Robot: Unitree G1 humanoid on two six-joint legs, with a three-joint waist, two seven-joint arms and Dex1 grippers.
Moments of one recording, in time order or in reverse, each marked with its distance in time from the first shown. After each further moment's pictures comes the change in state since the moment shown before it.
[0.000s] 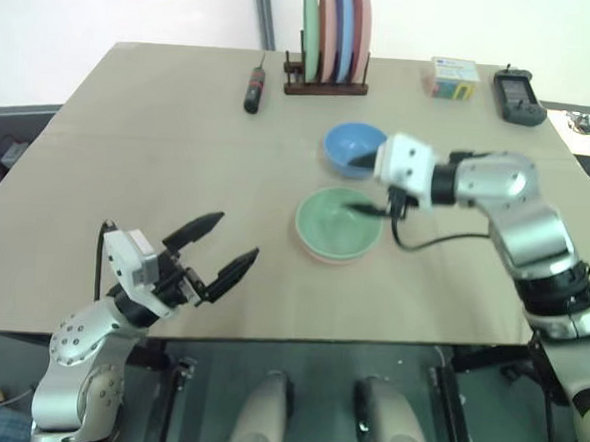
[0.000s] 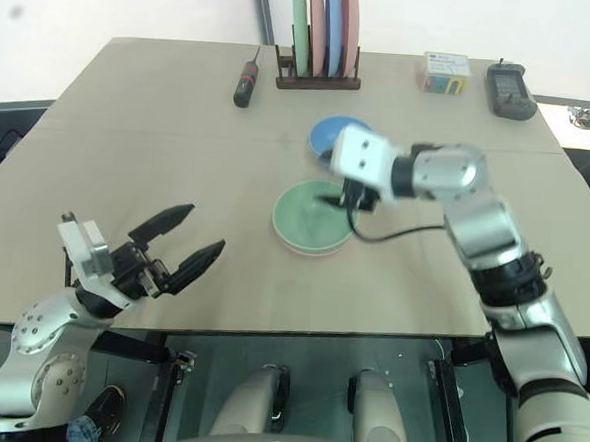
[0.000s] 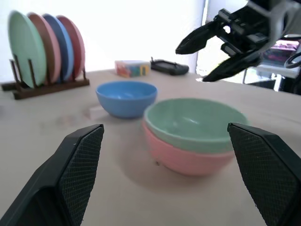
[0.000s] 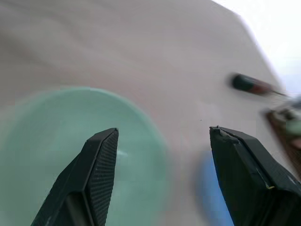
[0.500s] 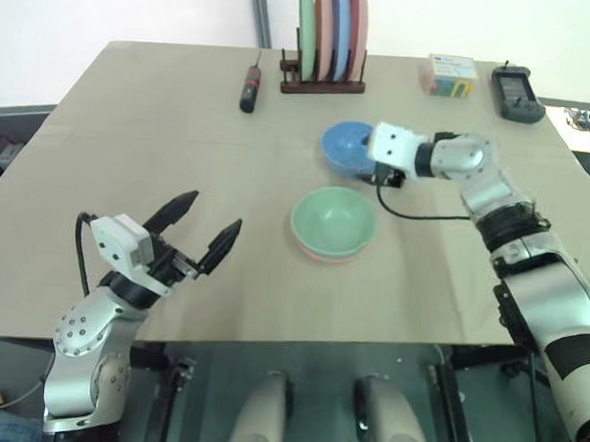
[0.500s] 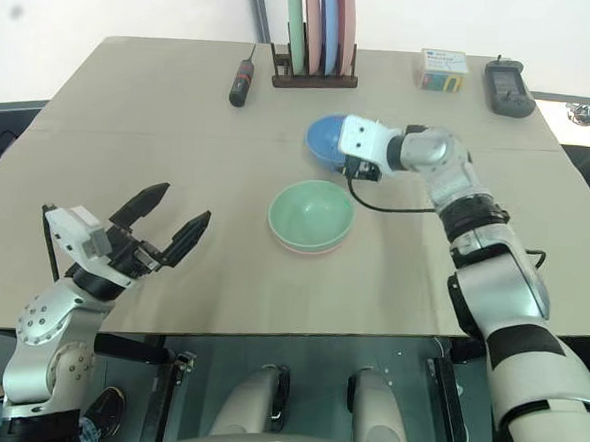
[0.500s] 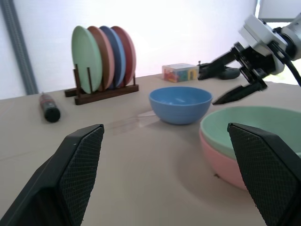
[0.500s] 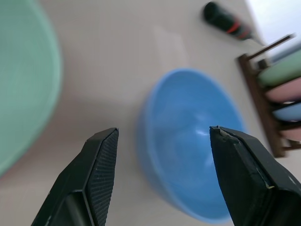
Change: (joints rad) left arm -0.041 -0.019 0.026 0.063 0.096 -0.063 0.143; right arm -0.282 0.196 0.105 0.960 -0.273 -0.597 -0.145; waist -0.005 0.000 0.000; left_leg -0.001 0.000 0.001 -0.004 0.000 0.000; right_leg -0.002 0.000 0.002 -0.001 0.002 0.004
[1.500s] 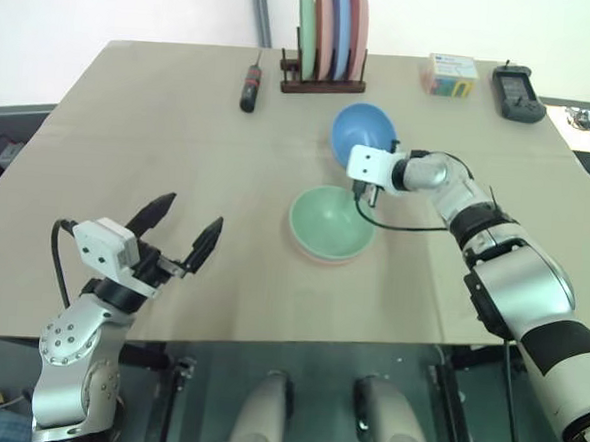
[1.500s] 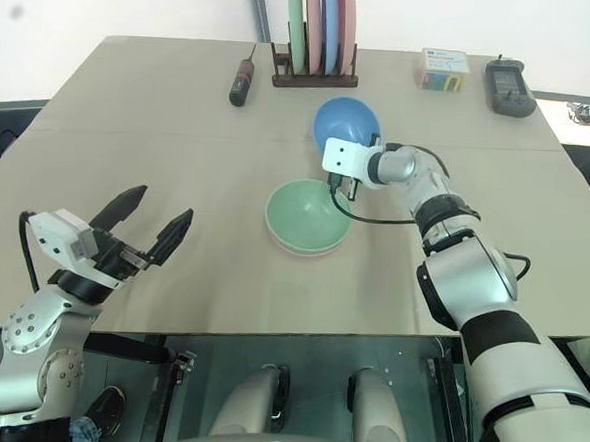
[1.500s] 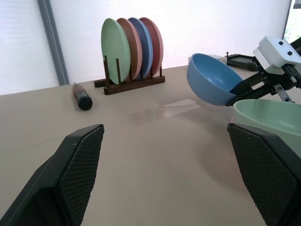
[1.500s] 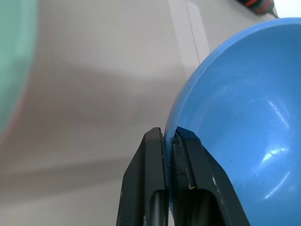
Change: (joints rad) left arm 0.033 0.003 0.027 0.000 0.015 -0.017 0.038; right arm -0.087 0.097 -0.018 0.234 -0.123 -0.097 -0.146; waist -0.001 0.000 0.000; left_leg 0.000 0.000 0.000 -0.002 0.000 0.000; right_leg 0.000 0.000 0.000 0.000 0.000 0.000
